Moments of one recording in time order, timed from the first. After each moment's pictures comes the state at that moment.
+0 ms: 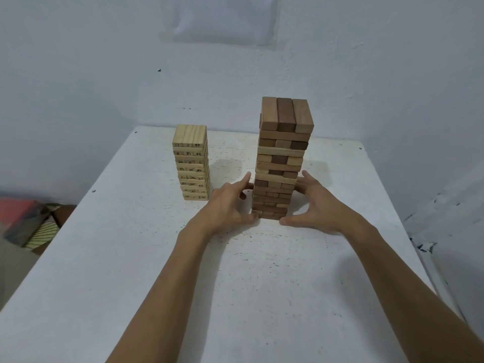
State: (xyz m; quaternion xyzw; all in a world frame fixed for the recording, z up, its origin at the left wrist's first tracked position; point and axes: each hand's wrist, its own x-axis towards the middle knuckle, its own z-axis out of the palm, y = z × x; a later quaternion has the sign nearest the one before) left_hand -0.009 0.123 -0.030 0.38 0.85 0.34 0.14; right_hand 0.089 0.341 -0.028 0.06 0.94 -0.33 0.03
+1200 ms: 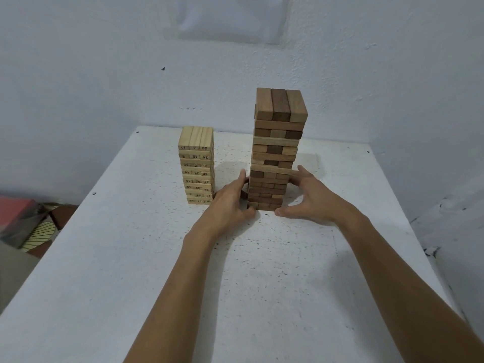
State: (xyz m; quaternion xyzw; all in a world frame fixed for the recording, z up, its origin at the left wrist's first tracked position) left_hand -0.026 0.123 -0.044 0.35 0.84 0.39 0.11; right_hand 0.042 0.349 -0.050 0.03 0.94 -0.34 0.03
